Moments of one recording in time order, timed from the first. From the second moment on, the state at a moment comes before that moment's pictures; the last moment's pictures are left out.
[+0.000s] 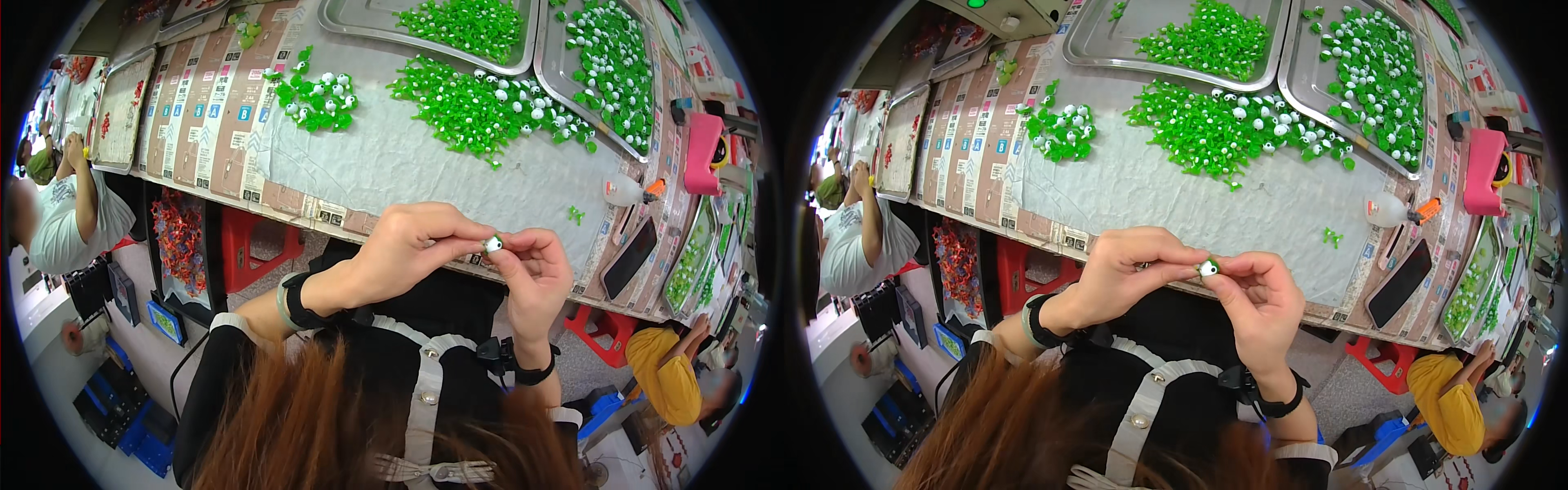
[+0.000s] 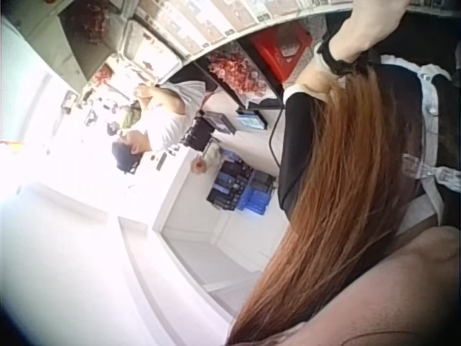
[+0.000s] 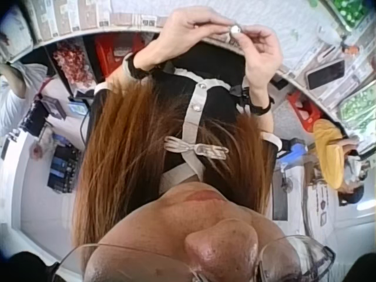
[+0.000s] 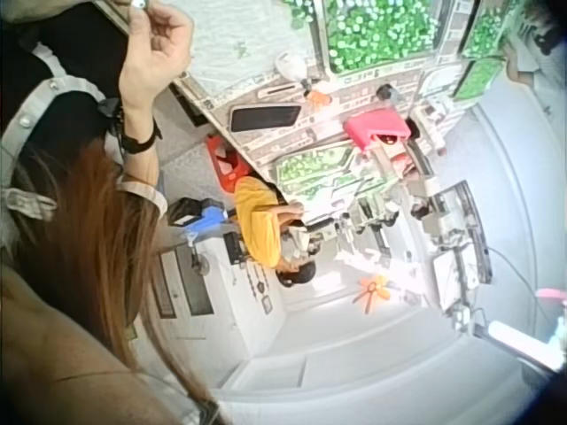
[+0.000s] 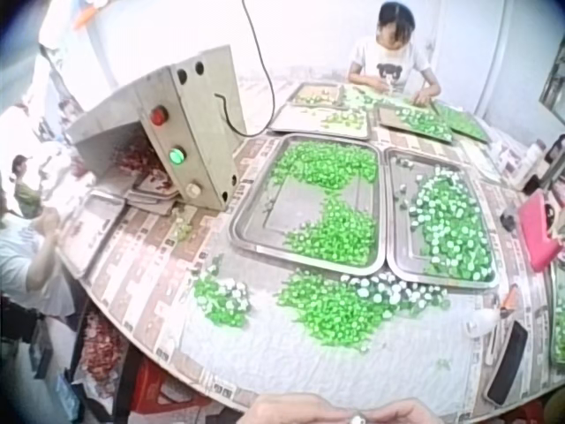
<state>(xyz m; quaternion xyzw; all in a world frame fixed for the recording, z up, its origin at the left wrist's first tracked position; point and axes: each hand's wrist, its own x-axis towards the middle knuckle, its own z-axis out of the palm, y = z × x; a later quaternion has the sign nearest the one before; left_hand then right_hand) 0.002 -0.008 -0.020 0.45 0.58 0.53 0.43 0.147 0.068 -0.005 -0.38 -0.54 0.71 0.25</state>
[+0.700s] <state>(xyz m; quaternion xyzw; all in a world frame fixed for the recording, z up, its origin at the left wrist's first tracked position) 0.003 -0.002 -0.026 0.07 0.41 0.57 0.71 0.138 0.081 -0.021 -0.40 -0.39 0.80 0.21</state>
